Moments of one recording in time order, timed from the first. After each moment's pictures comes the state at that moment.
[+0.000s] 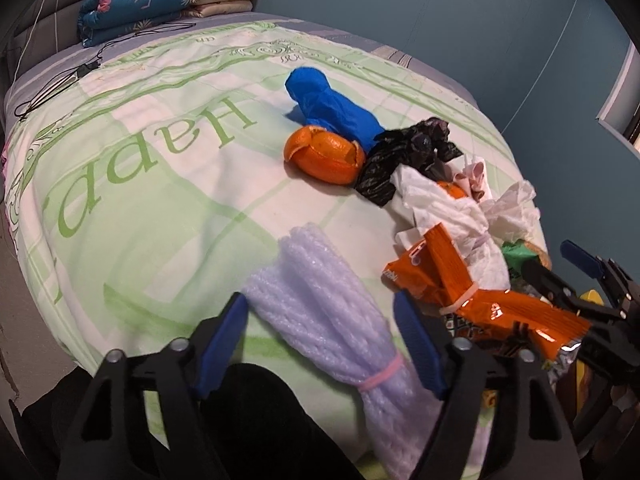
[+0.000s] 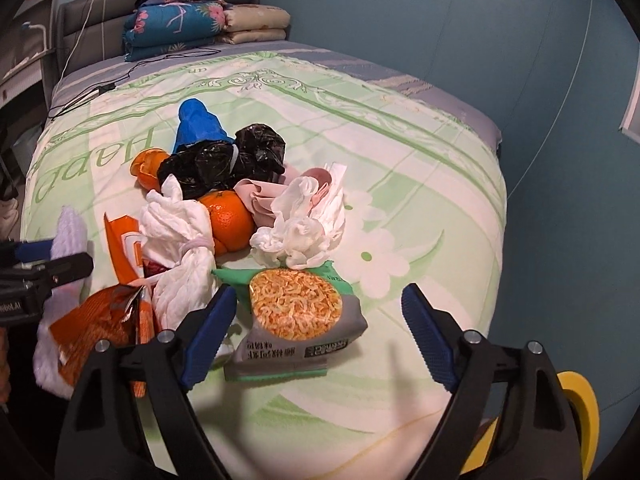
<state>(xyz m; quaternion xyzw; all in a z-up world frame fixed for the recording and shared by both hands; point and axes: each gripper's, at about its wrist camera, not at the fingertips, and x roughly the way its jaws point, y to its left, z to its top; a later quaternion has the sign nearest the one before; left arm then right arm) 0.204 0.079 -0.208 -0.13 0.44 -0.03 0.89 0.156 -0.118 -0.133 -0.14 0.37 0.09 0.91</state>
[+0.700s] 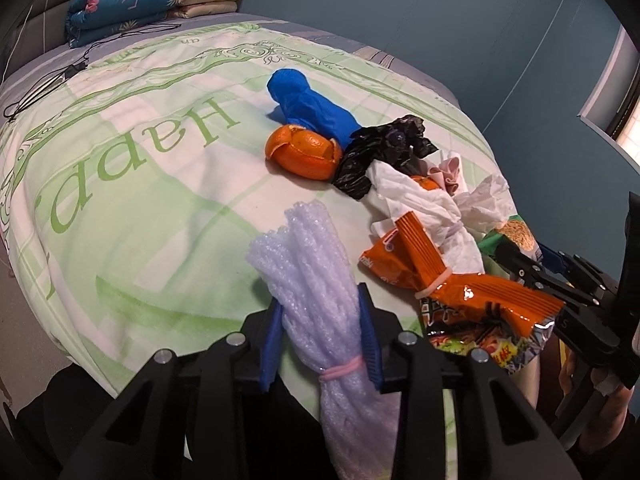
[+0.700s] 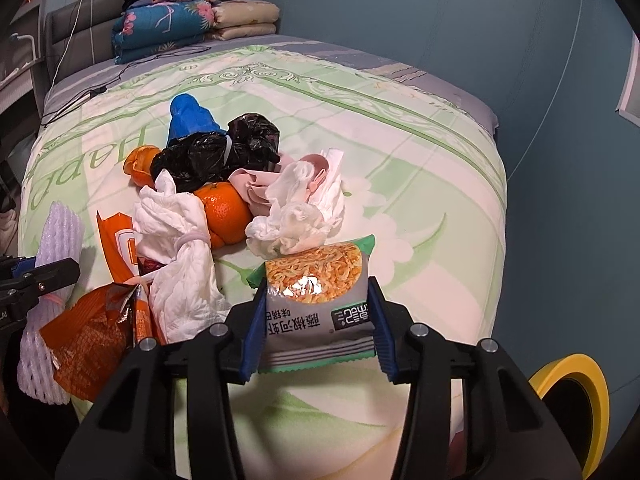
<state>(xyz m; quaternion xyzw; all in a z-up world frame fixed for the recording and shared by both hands) 0.190 0.079 -0.200 -0.14 0.43 -0.07 0.89 0.155 -0.120 -0.138 -0.12 0.38 0.08 0.91</state>
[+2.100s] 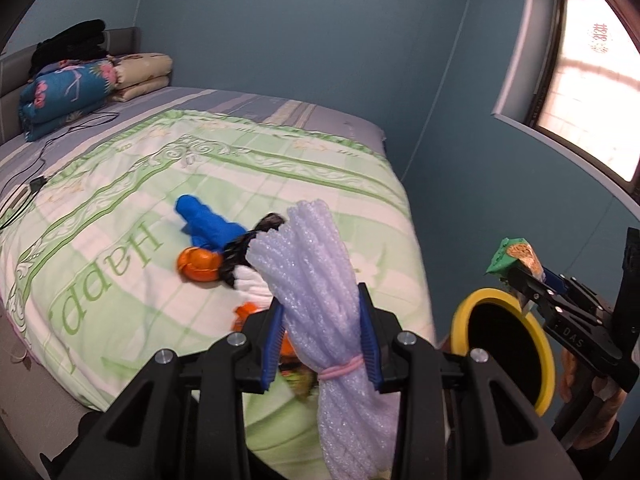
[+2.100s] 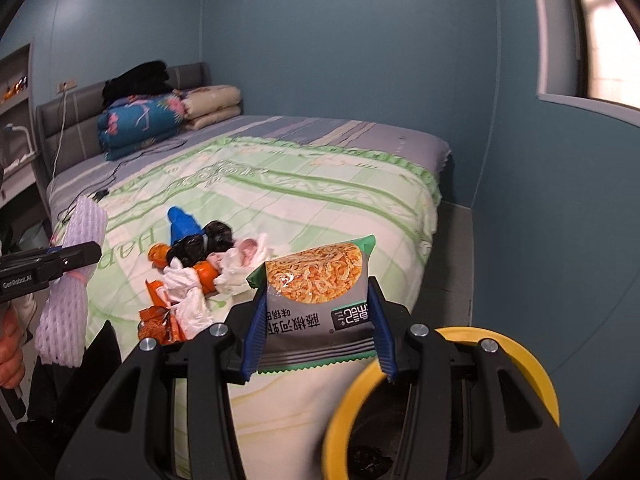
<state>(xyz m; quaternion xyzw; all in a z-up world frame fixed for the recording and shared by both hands) 0.141 0.002 -0.061 -0.08 0.33 -0.17 0.92 0.037 -0.239 -0.018 -0.01 0.27 0.05 0.96</state>
